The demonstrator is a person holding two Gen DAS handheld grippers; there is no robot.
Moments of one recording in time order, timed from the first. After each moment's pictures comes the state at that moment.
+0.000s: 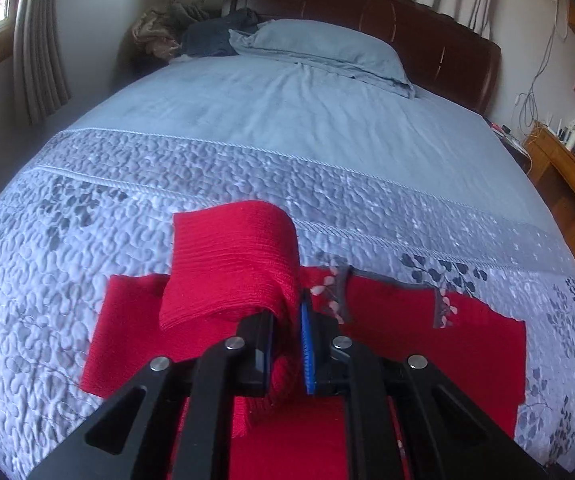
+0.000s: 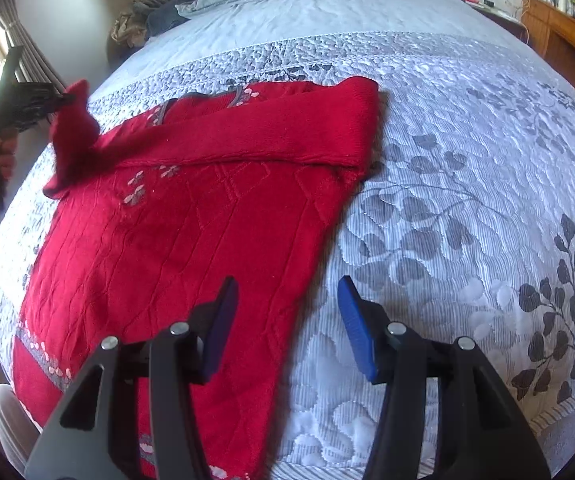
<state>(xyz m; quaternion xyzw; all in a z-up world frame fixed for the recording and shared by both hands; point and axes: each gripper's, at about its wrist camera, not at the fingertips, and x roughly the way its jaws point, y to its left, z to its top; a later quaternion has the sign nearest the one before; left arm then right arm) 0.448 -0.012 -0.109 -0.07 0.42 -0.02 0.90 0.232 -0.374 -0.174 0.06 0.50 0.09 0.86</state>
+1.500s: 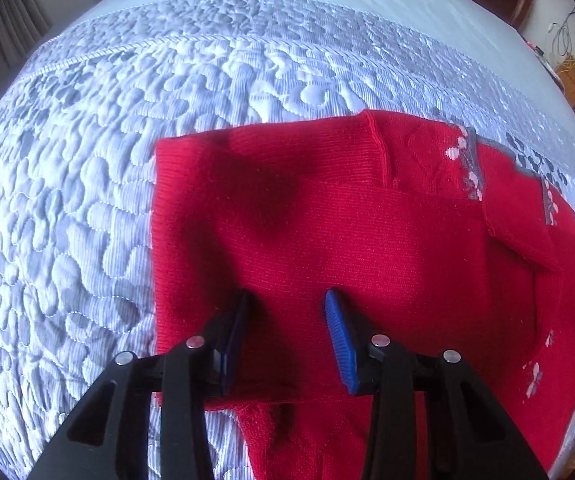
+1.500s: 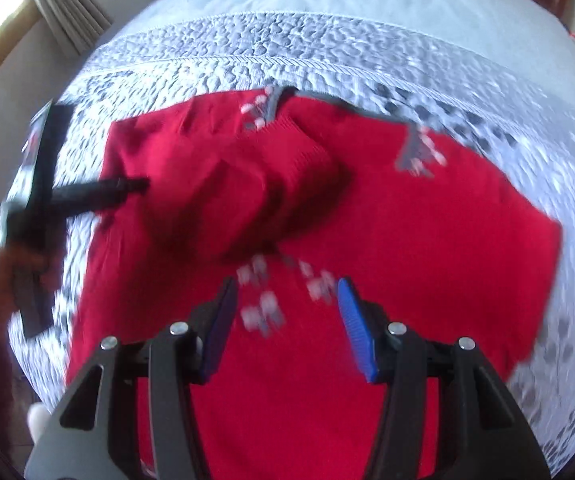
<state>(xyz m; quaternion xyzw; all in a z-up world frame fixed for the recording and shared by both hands) 0.477 0.078 -0.226 -0.03 0.59 -0.02 0.80 0.409 -0.182 -0.150 -0.03 0.60 0.16 0.78</state>
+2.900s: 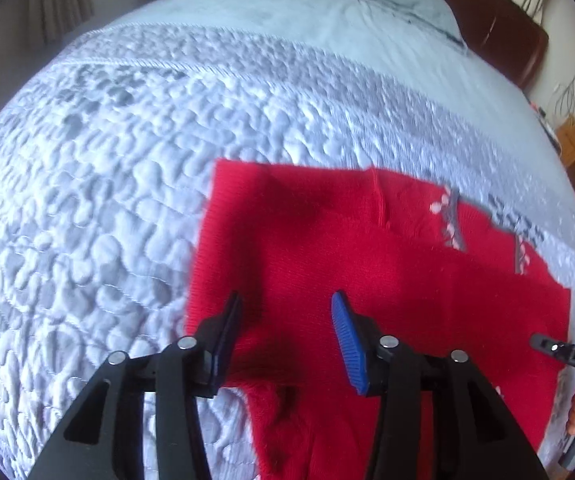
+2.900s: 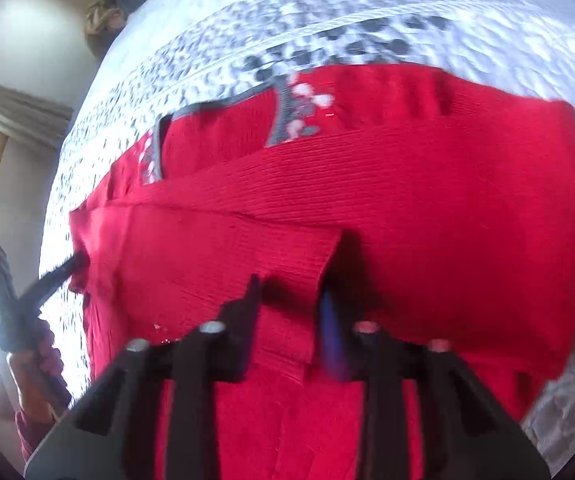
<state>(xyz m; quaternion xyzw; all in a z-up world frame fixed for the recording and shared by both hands) 0.446 0.098 -0.192 -0.11 0.53 0.01 0.84 0.430 -0.299 -0.214 0.17 0.62 0.14 0.75</state>
